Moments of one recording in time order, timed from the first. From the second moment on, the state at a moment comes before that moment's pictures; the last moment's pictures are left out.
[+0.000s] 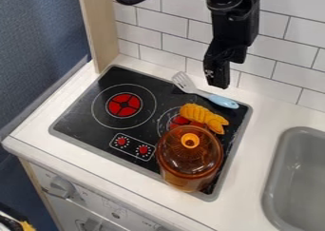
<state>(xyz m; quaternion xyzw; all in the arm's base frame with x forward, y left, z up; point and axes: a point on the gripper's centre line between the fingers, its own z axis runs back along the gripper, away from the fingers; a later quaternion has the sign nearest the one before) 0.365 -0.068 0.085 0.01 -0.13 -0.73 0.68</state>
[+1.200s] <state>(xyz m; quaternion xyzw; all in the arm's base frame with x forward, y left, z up) 0.403 -0.074 0.007 0.01 -0.05 -0.78 0.63</state>
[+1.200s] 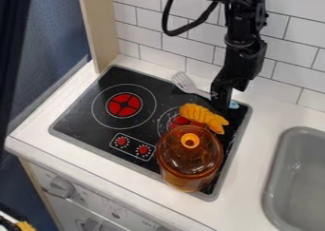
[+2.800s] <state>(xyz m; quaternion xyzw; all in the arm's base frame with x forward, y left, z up) 0.399 -0.083 0.036 0.00 -0.11 -0.74 0.67</state>
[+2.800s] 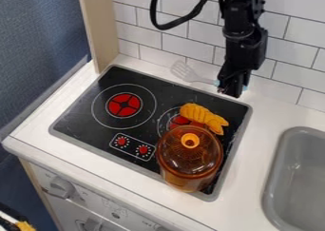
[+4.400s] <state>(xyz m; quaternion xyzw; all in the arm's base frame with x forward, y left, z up) 0.342 -0.154 0.039 -0.12 -0.16 -0.73 0.65</state>
